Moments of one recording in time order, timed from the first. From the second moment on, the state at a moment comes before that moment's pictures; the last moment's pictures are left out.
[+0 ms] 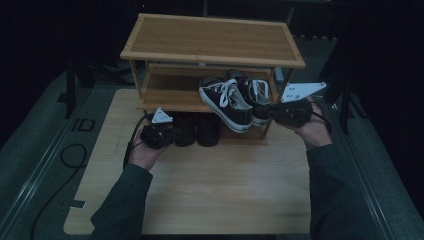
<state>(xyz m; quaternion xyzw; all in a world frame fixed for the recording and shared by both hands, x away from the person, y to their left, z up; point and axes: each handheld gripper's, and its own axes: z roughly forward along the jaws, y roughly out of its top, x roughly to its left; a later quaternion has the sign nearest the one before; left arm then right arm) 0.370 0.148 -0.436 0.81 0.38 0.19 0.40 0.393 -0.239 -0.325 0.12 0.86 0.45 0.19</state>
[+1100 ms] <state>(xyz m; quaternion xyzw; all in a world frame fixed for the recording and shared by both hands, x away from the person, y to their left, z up) 0.411 0.119 -0.383 0.81 0.36 0.23 0.41 0.382 -0.244 -0.370 0.11 0.87 0.45 0.16</state>
